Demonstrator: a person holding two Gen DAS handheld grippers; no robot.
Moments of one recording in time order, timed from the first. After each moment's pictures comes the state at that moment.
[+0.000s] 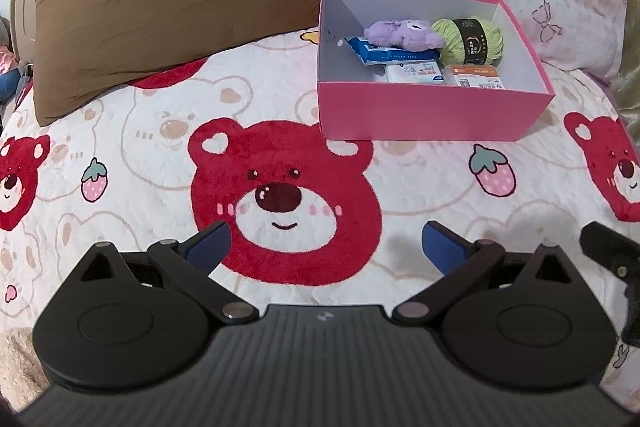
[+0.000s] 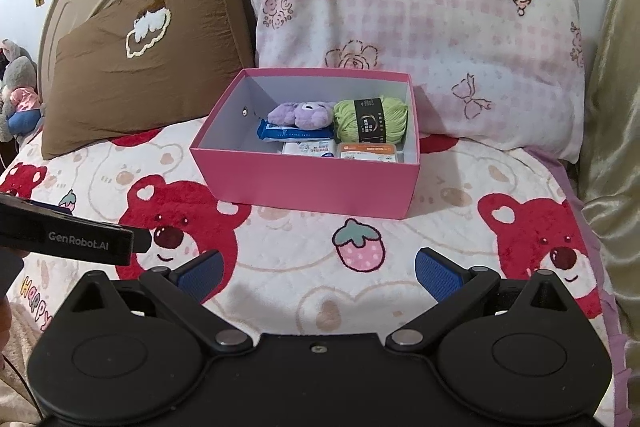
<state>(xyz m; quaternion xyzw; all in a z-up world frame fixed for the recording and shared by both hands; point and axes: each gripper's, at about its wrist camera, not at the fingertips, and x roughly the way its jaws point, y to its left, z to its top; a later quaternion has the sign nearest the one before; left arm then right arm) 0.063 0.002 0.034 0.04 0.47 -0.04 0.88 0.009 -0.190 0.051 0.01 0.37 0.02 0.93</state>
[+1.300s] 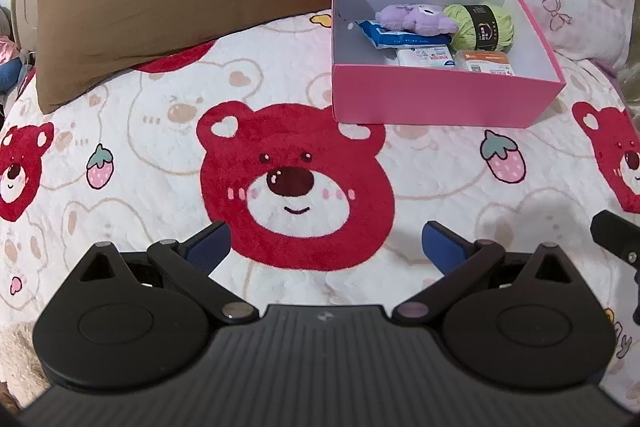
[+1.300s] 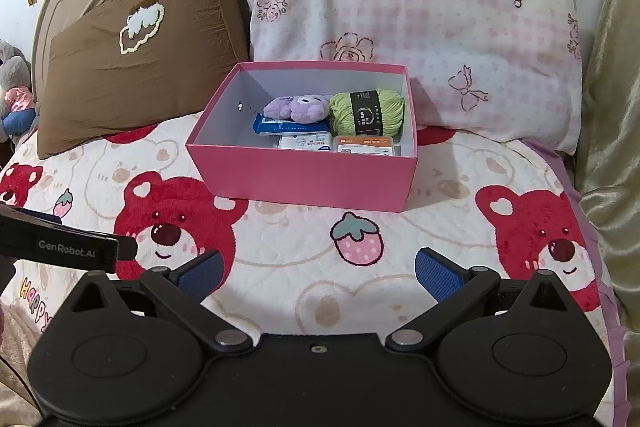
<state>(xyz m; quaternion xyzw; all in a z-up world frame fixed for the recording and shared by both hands) 0.067 0.015 0.030 0.04 0.49 -0.04 0.87 0.013 -0.191 0.051 0.02 0.39 0.02 0.92</state>
